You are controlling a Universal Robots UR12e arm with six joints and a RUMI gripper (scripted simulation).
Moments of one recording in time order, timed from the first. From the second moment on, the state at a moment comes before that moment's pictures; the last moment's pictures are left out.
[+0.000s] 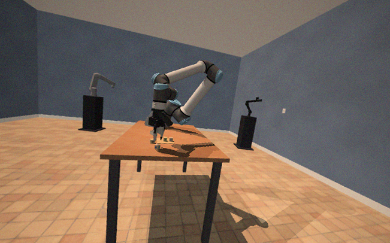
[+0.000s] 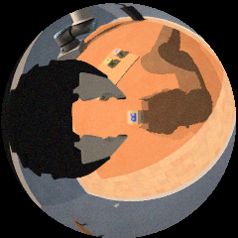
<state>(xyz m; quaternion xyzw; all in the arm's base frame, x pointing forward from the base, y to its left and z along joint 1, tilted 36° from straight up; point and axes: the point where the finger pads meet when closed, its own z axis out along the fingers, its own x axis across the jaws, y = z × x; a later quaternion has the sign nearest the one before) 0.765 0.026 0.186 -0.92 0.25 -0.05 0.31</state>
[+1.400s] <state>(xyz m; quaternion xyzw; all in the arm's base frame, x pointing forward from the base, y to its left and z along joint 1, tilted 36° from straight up) 0.770 0.036 0.171 -0.92 0.25 -0.05 0.31</state>
